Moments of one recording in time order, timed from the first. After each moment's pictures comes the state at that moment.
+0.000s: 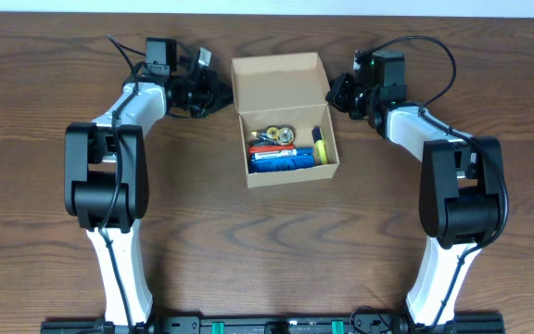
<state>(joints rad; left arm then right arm) -0.07 2.26 1.57 -0.29 0.94 -0.56 0.11 2.12 1.30 0.09 -0.57 0.70</state>
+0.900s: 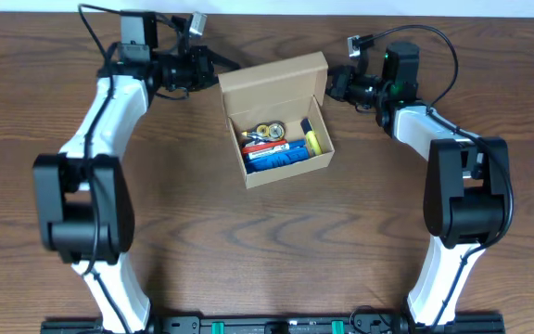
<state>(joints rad) -0.05 2.00 1.57 -0.41 1.08 -0.32 0.07 2.11 1.30 0.29 -0.97 0.66</state>
